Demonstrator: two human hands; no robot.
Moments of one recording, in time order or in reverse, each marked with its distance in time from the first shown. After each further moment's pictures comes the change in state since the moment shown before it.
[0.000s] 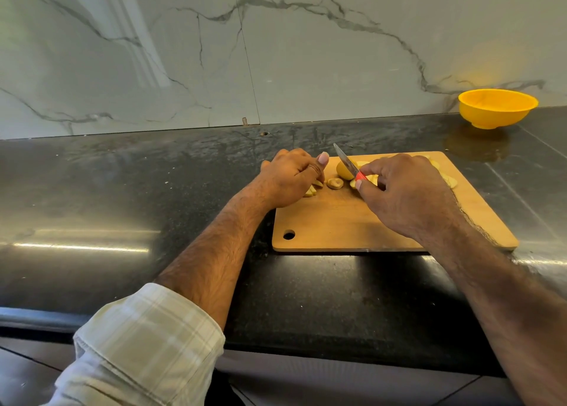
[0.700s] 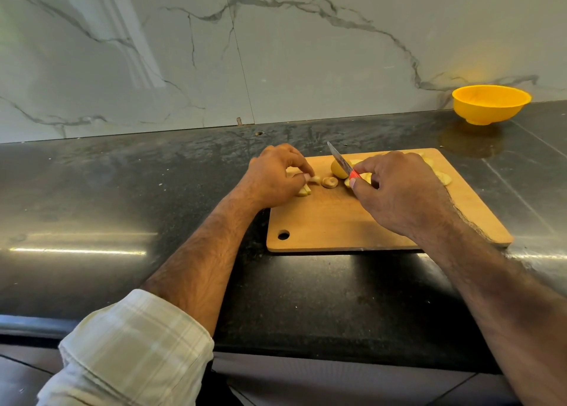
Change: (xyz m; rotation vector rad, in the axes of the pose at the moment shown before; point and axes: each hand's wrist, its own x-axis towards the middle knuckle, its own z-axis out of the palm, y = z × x) left_hand 0.004 -0.017 -0.002 -0.016 0.105 0.023; right_hand -0.001 0.000 -0.001 0.007 0.002 -0.013
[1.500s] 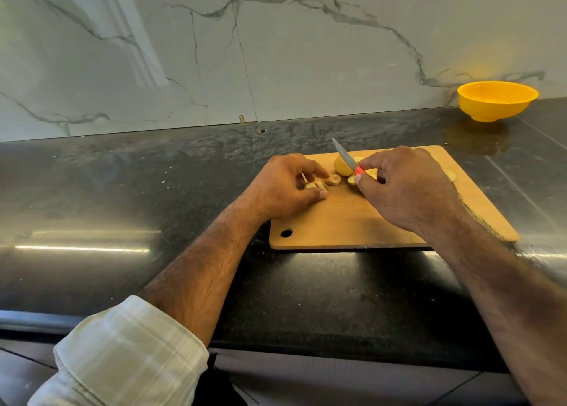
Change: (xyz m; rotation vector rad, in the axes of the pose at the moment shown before) left_hand -0.029 0.023 -0.002 -0.096 -0.056 0.066; right_hand 0.001 0.001 -0.002 0.033 -0.023 0.012
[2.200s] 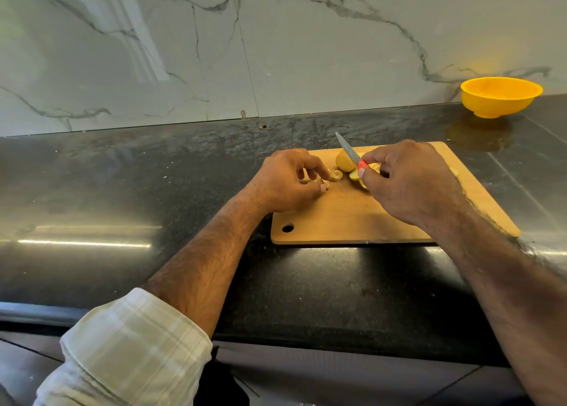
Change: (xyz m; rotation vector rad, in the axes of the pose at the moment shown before) left_hand 0.004 -0.003 0.001 -0.035 0.002 0.010; right_hand -0.002 -0.001 -0.004 0.023 0.017 -0.011
